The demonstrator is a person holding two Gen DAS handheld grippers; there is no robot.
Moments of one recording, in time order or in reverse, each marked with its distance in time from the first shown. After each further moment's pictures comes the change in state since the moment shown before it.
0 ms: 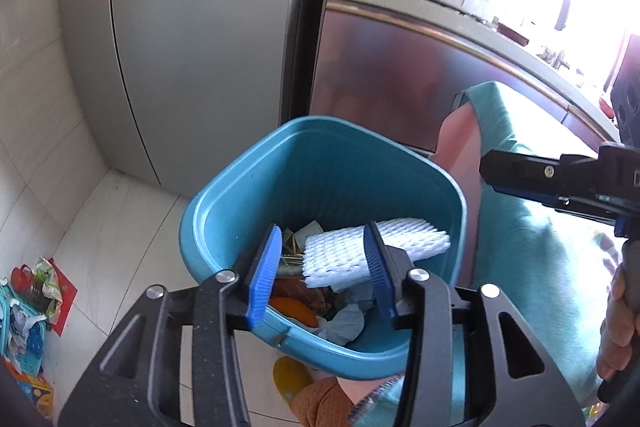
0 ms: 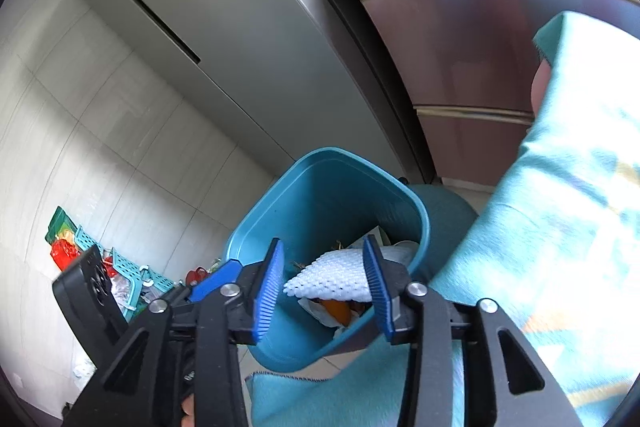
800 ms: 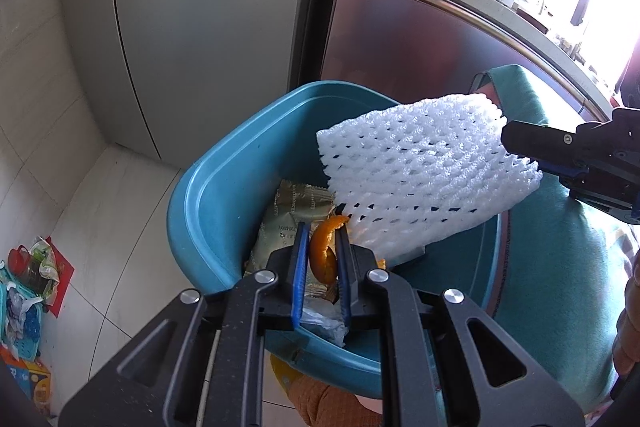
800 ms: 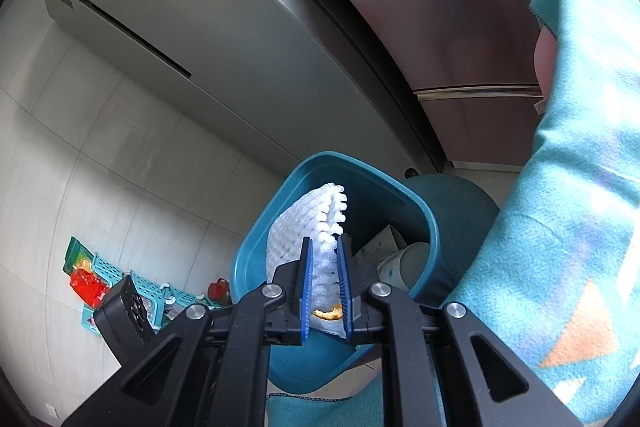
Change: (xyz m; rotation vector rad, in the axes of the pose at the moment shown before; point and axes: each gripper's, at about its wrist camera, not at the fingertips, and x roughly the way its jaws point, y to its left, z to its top) left arm 0.041 0.013 -0.007 -0.046 0.106 0.015; right arm 0.019 -0.013 0.011 0.139 0.038 0.050
